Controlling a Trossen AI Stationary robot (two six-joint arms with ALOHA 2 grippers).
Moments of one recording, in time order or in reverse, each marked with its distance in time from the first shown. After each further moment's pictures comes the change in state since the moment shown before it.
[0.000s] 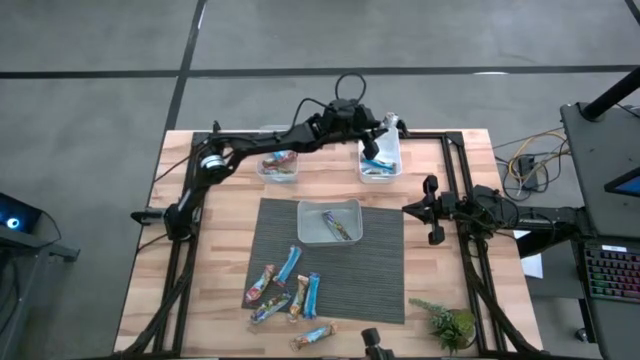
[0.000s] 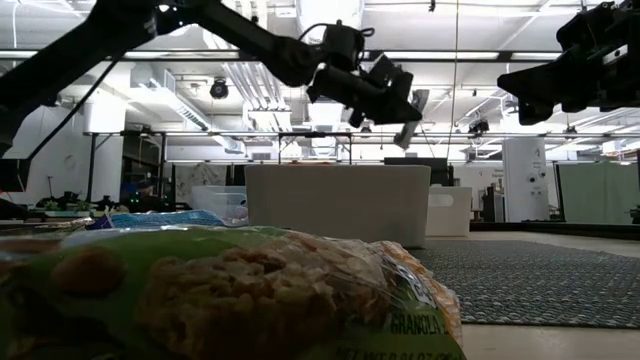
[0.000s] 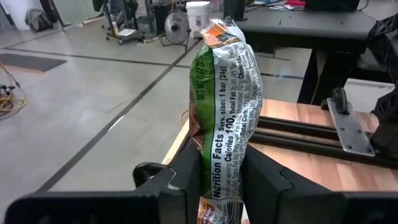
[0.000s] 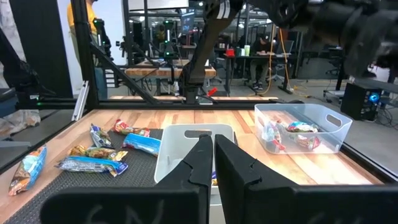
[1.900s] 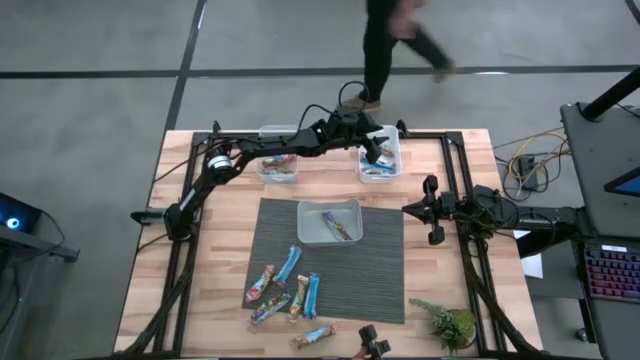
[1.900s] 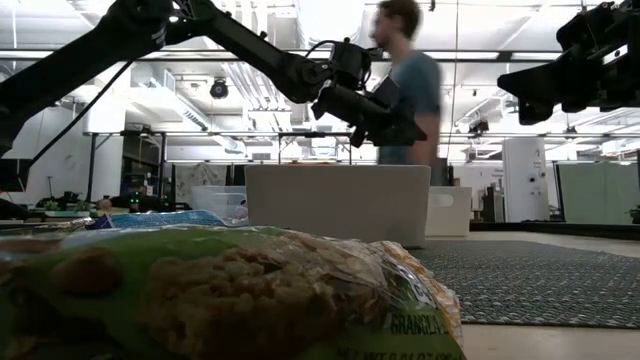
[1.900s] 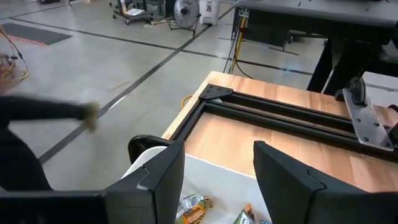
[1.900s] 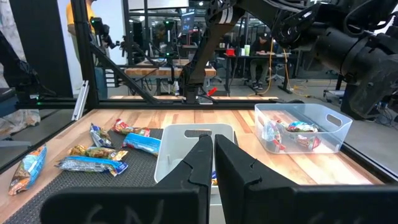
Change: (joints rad) left arm -0.002 0.068 0.000 0.017 -0.043 -0.077; right arm 0.000 0.000 0.000 0.000 0.000 0.000
